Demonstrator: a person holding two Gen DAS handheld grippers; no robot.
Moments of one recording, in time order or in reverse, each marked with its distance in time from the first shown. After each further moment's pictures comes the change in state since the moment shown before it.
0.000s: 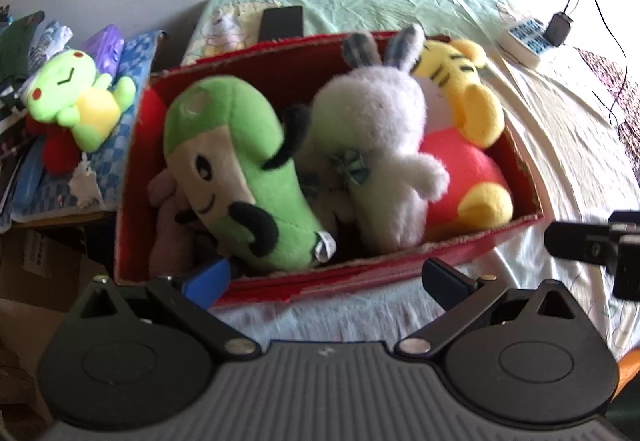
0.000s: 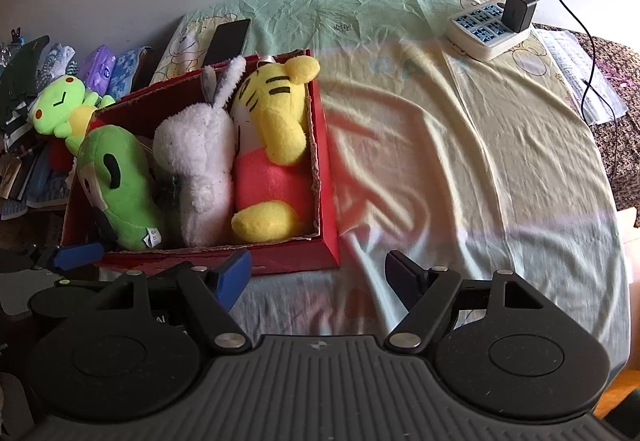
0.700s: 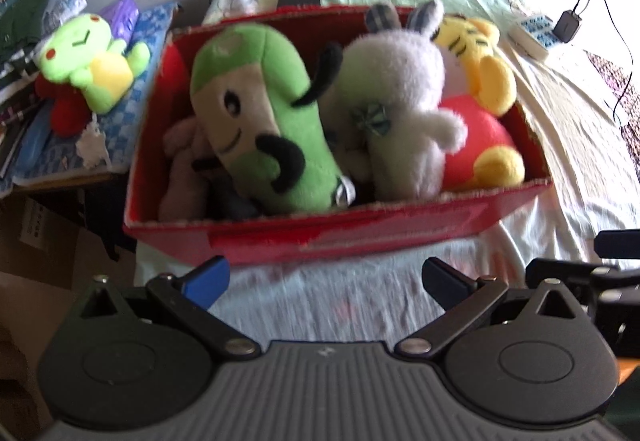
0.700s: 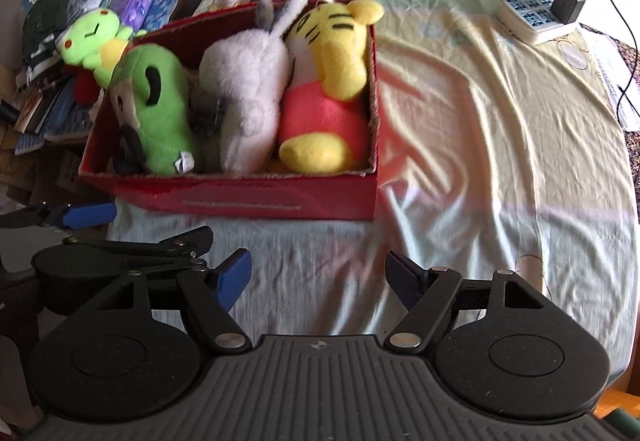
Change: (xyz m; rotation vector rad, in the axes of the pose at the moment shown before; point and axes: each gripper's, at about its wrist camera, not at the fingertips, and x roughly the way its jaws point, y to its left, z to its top) left arm -0.004 0.010 -0.028 -0.054 0.037 0.008; right arm 0.009 0.028 -0.028 -0.133 0.109 0.047
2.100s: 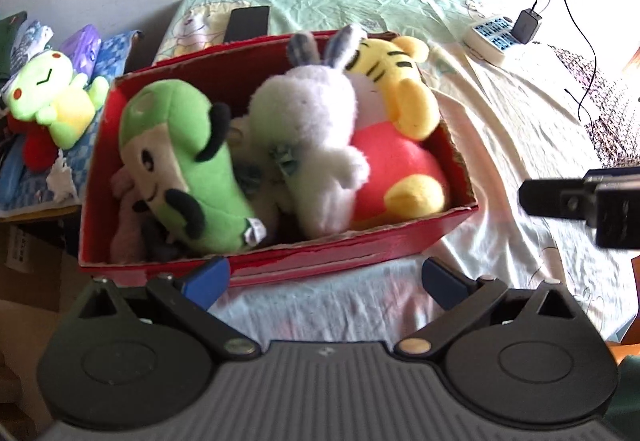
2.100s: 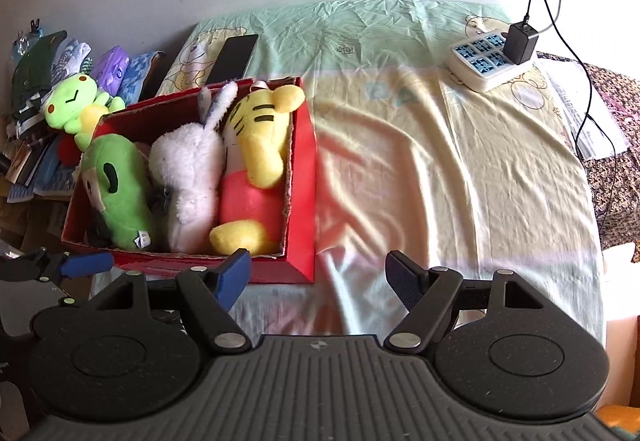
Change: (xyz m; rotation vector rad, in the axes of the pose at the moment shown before) left arm -0.015 -0.055 0.022 0.060 -0.038 -0.050; right arm -0.034 -0.050 0.021 0.053 -0.150 -0.031
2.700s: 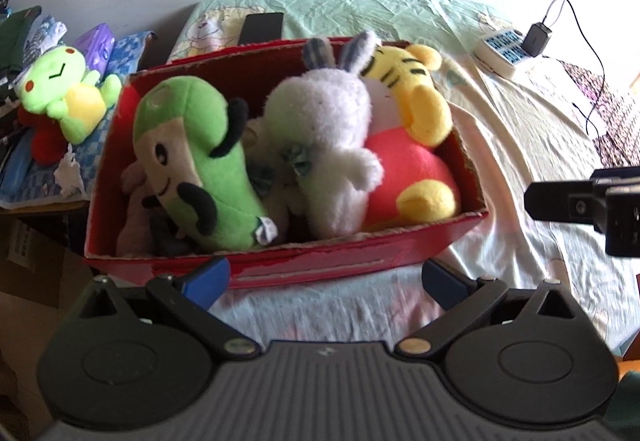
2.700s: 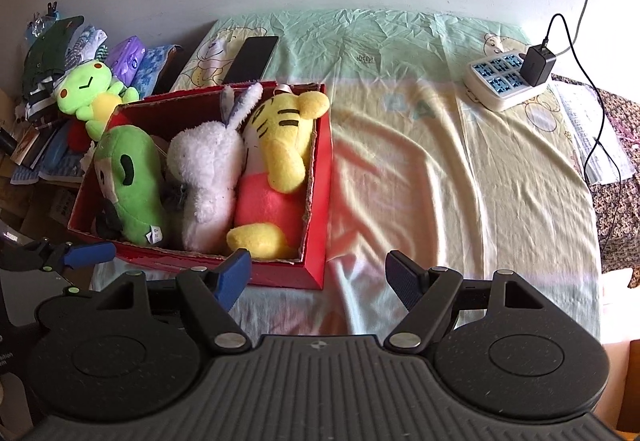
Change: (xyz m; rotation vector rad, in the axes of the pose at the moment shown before) left arm -0.002 0.014 -0.005 -0.048 -0.051 0.019; right arm -0.001 0.012 0.006 -0.077 -0.016 0.009
